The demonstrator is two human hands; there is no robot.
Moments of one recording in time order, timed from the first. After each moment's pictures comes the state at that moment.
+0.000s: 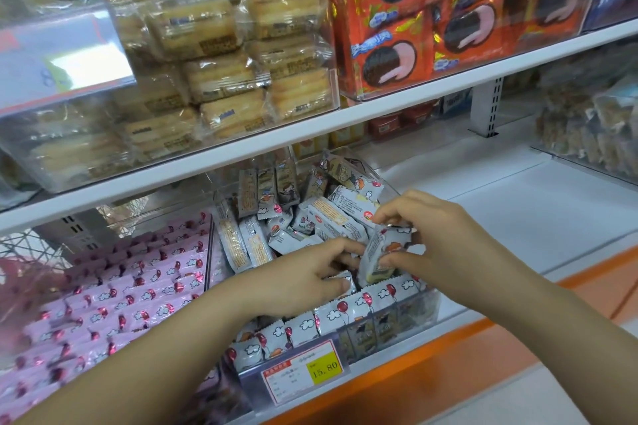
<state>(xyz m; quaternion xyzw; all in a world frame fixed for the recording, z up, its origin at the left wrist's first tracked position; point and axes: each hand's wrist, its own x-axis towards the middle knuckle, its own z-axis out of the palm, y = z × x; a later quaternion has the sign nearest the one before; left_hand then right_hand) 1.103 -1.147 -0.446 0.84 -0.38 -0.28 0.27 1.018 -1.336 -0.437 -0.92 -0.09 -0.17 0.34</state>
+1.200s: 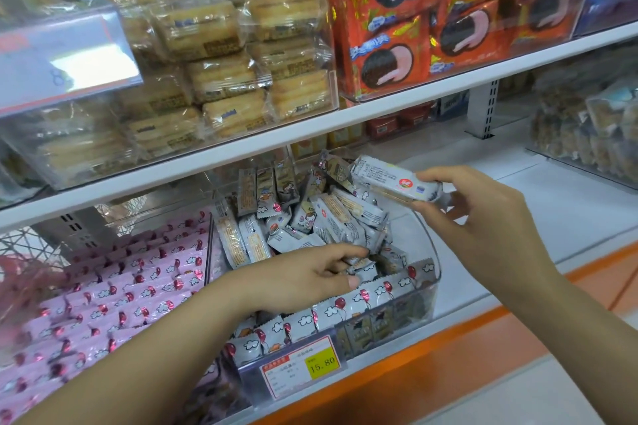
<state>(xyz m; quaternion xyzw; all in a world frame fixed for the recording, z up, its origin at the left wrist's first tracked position) 1.096 -1.148 -0.435 0.86 -0.35 -0.31 0.21 1.016 -1.361 -0.450 -0.85 -0.02 -0.41 0.33</state>
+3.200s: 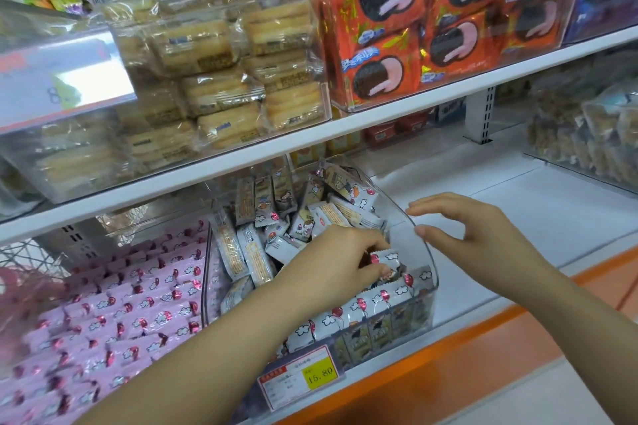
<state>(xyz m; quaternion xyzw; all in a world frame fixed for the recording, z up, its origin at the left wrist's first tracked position) 1.085 -1.192 -0.435 0.90 -0.41 -0.04 0.16 1.022 -1.382 -0.462 -0.89 -0.04 -0.25 0.39</state>
